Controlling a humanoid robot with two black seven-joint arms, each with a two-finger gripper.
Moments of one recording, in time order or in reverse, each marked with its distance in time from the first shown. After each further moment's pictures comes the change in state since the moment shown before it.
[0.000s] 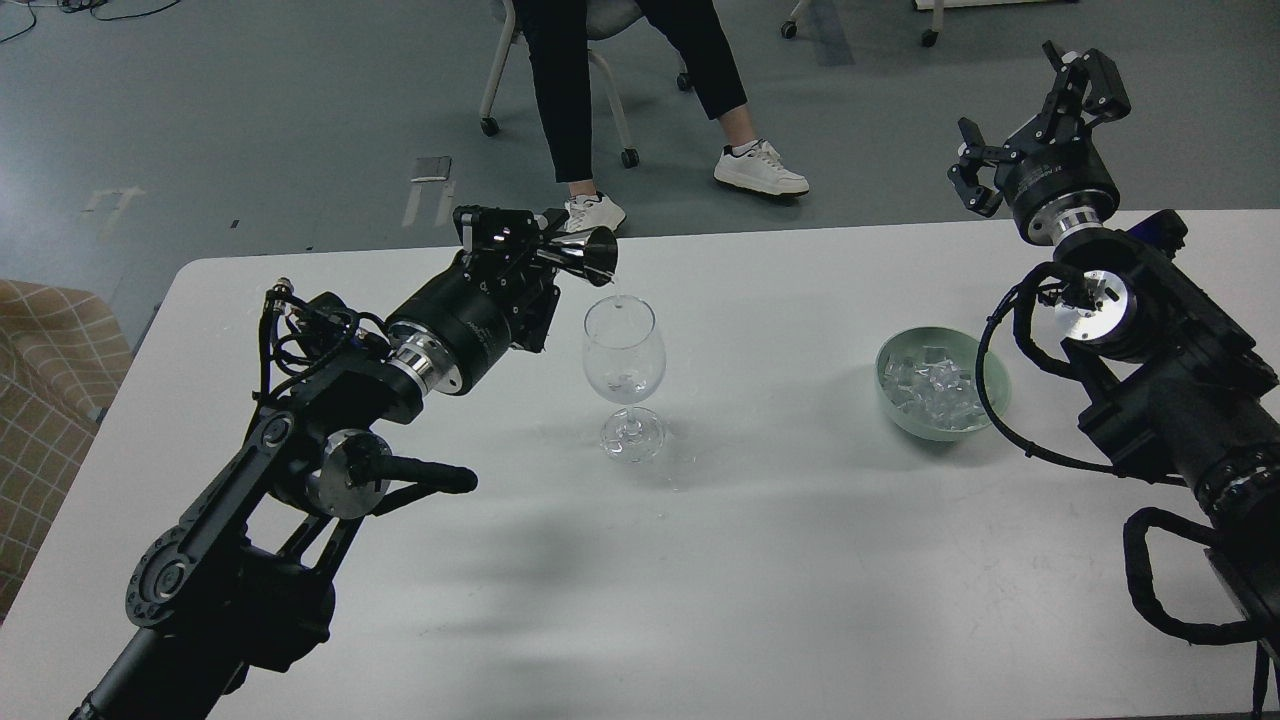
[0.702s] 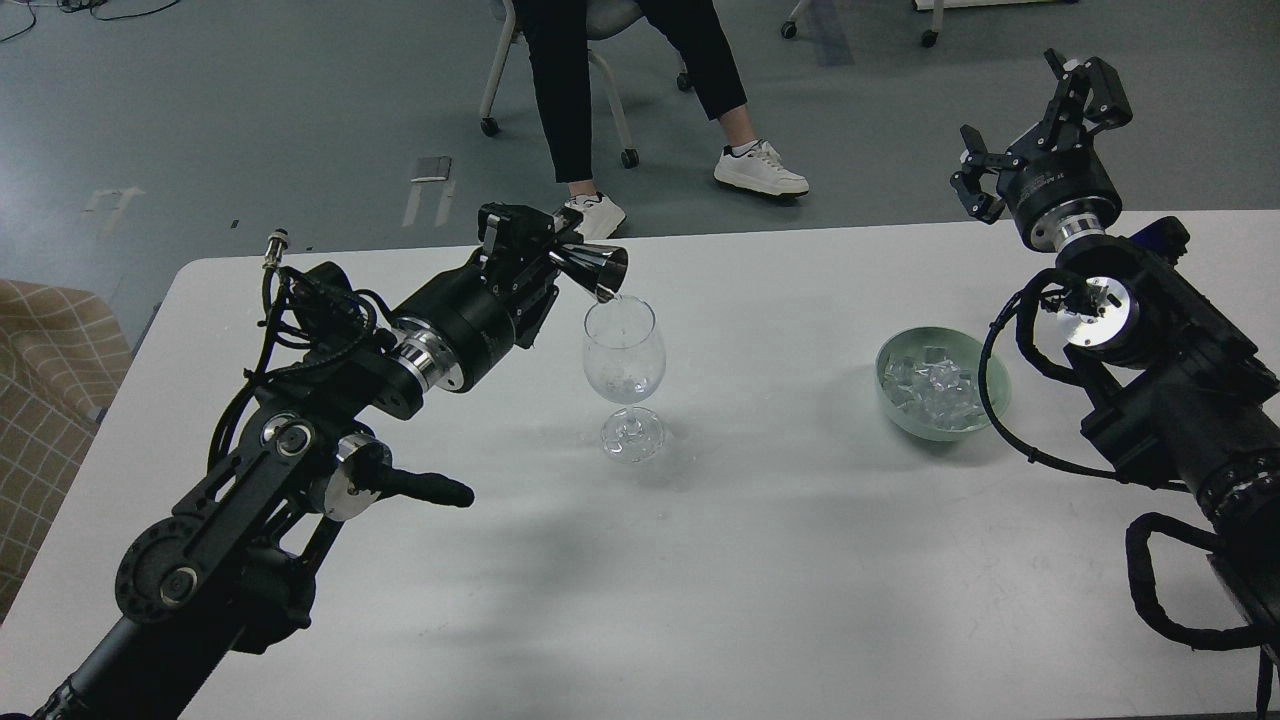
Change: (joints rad) left arm -0.047 0.056 0.065 -0.011 0.189 -0.043 0.000; right arm -0.012 -0.004 0.000 0.002 0.000 0.002 0.000
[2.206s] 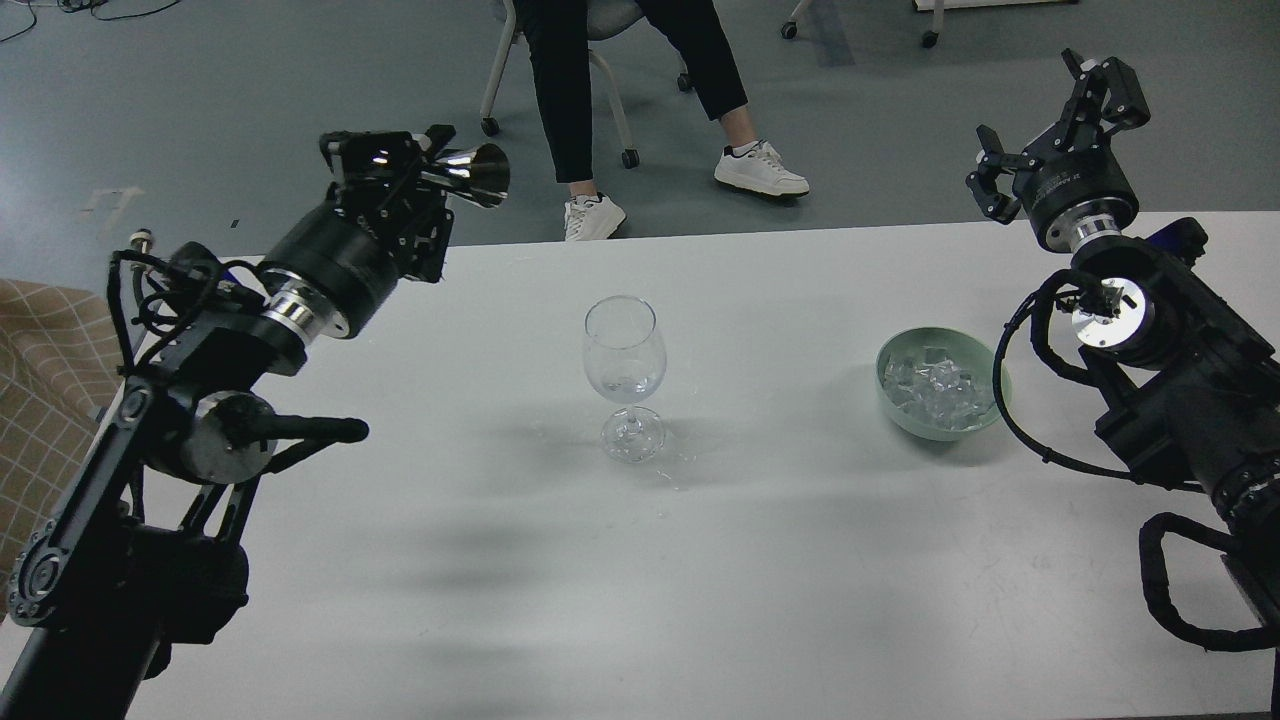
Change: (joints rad) left arm 0.093 0.022 -0.393 -0.001 -0.422 -0.020 -0.020; right arm -0.009 -0.027 -0.001 0.001 0.000 0.002 -0.001
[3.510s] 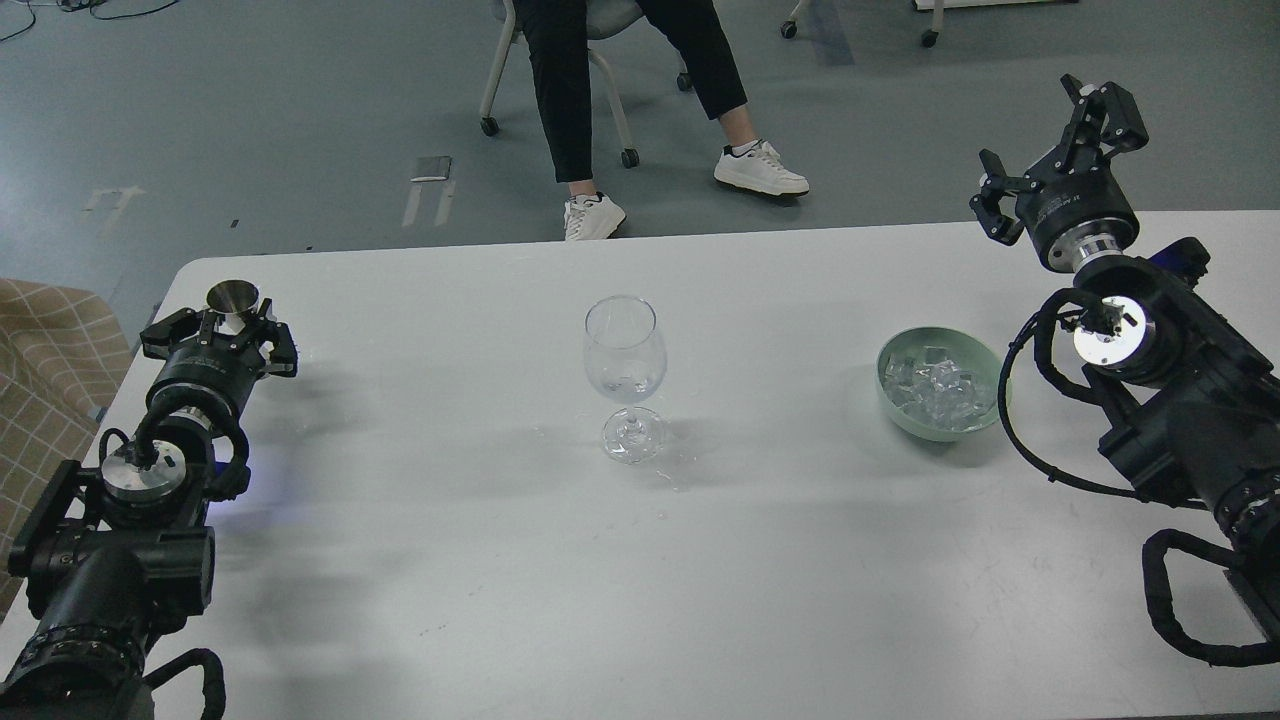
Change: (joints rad) left arm -0.229 -0.049 -0.214 1.104 -0.510 -0.236 -0.141; right arm -0.027 0.002 -0.008 -0.003 -0.005 -0.006 0.001
